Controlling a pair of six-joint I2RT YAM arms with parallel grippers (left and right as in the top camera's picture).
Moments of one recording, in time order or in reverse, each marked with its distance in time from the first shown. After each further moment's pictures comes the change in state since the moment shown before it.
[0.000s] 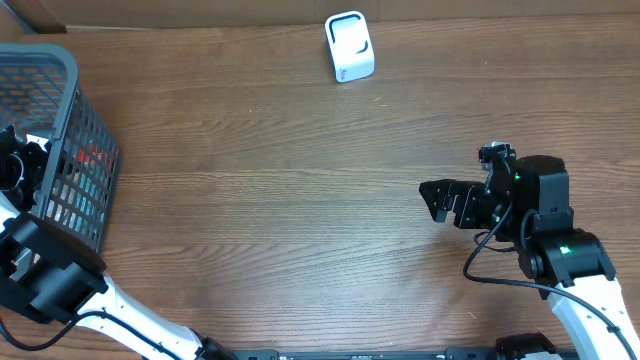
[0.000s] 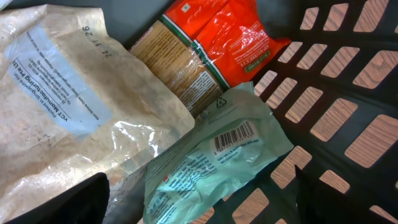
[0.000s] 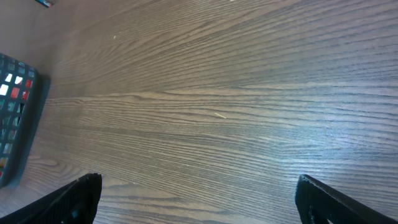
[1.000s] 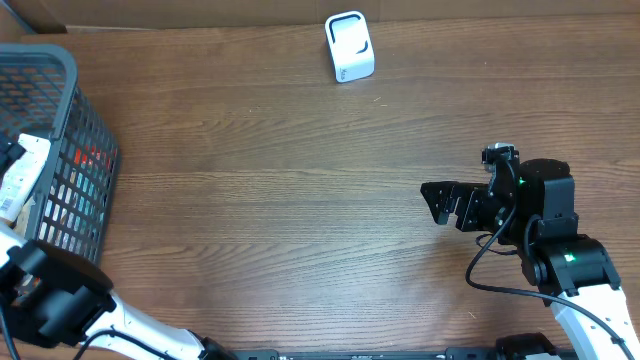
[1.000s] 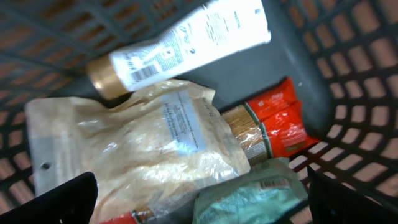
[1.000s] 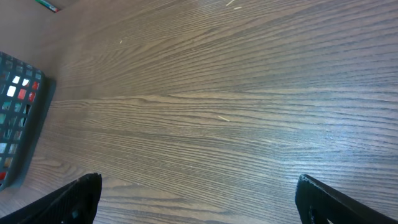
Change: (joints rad) left arm 0.035 -0.146 0.002 0.184 -0.226 -0.264; right arm 0.000 -0.042 0.000 -0.011 0.000 0.000
